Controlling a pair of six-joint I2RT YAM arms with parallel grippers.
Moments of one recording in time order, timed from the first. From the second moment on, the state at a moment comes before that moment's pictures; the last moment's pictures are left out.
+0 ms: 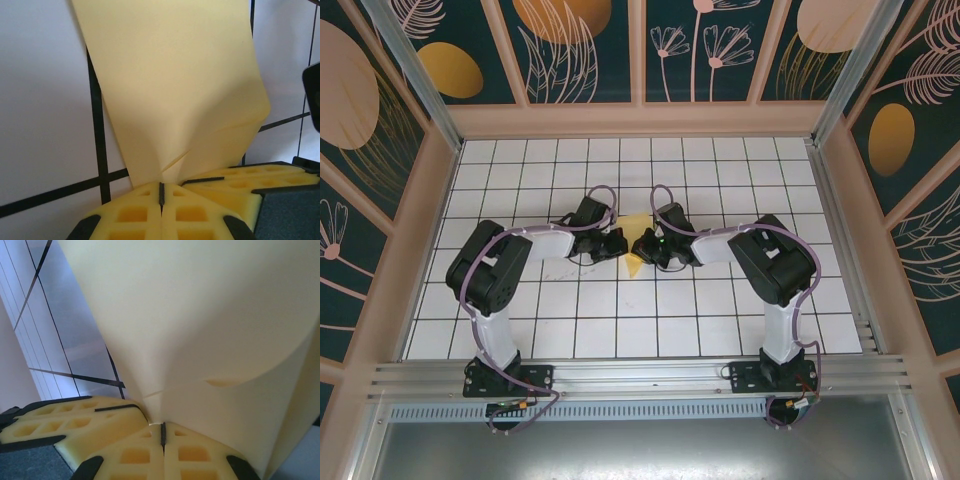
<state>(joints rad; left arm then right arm) -0.52 1.88 0.98 -0.07 0.40 -0.71 0.66 1.95 0.95 0.19 -0.43 1.12</state>
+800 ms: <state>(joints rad) -0.52 1.89 1.00 -0.10 0.38 -0.67 0.56 1.90 0.94 0.12 -0.44 0.96</state>
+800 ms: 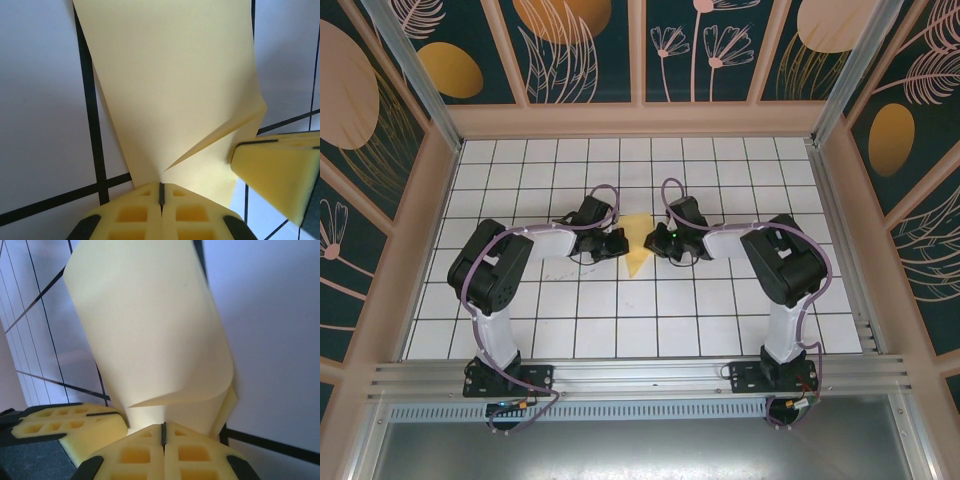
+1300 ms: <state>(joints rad) -0.52 1.87 1.01 -0.12 0.36 -0.66 0.56 1.91 0.93 0.12 -0.42 1.01</state>
